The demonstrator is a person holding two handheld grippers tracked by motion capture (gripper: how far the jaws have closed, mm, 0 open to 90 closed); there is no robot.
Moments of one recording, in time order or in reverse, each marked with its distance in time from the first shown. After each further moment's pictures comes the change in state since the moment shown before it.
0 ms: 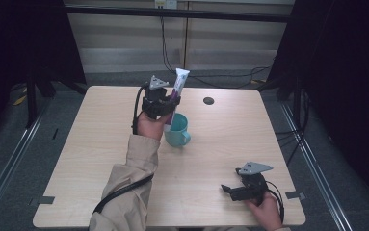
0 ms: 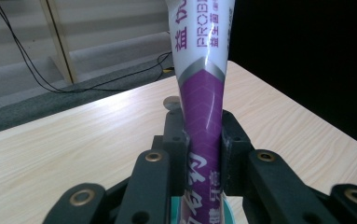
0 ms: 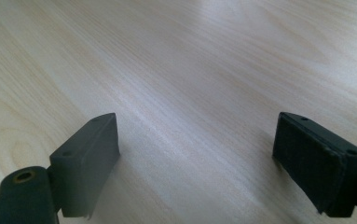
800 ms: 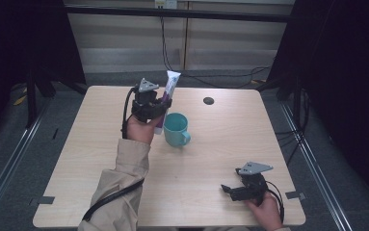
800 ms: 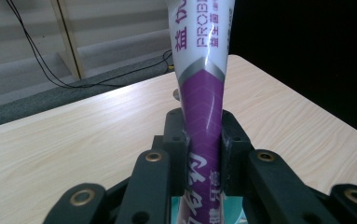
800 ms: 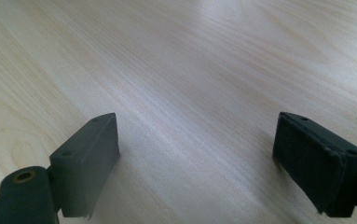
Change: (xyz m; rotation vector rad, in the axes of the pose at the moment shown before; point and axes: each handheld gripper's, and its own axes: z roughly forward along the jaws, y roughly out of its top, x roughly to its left) left arm 0.009 -0.007 -0.023 0.011 0.022 0.004; right arm 0.000 0.000 0.000 0.000 0.000 -0.003
